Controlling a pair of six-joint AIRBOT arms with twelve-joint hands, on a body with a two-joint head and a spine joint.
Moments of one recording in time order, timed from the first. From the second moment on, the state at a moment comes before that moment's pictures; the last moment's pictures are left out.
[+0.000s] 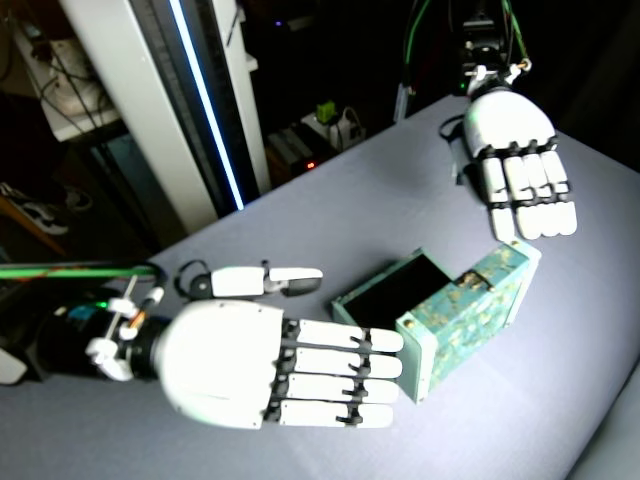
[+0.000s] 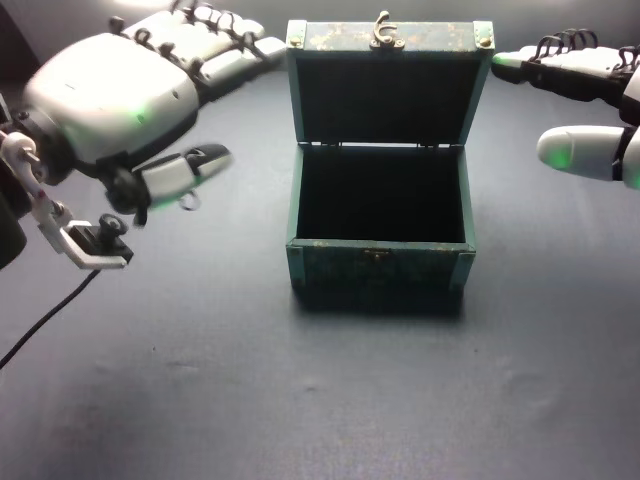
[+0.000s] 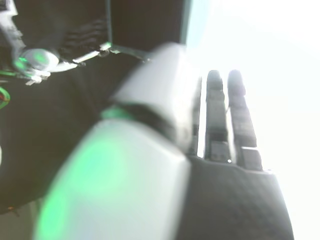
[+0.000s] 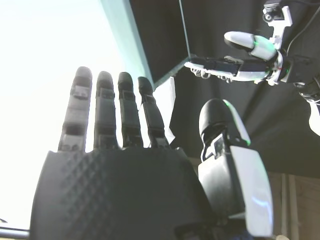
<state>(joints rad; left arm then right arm) 0.53 -1.00 1.16 -0.05 -0.71 1.07 -0.74 -1.07 1.44 -0.19 0.98 -0.20</state>
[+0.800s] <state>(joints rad) 0.78 -0.90 1.05 -0.14 -1.18 0.84 -0.84 -0.95 1.27 -0.10 1.27 -0.26</state>
